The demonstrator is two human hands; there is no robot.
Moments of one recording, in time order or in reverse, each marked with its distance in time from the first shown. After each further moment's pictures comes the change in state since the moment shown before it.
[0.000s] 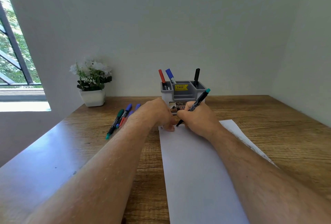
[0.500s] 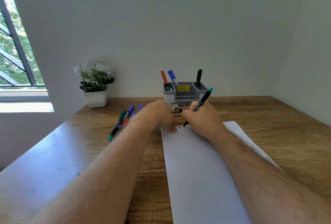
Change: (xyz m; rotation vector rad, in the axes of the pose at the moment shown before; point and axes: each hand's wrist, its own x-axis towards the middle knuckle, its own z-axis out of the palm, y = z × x) left_hand 0.007 -0.001 0.003 -0.005 -0.057 -0.009; right_hand -0.002 -0.001 -0.002 0.018 0.075 0.018
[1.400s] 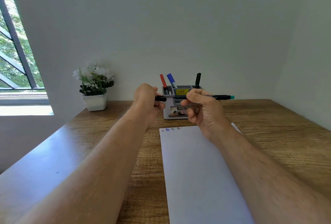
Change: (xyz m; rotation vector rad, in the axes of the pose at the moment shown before) left_hand -0.001 0.003 -0.019 -1.611 0.407 -0.161; right_hand -0.002 -0.028 -0.021 0.961 -0.136 0.105
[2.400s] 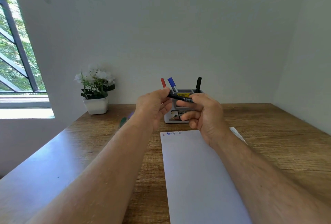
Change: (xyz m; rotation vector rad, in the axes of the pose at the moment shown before) left_hand 0.011 -0.013 -0.004 -0.056 -0.116 0.063; right_hand 0.002 0.006 0.002 -0.034 0.055 -0.015
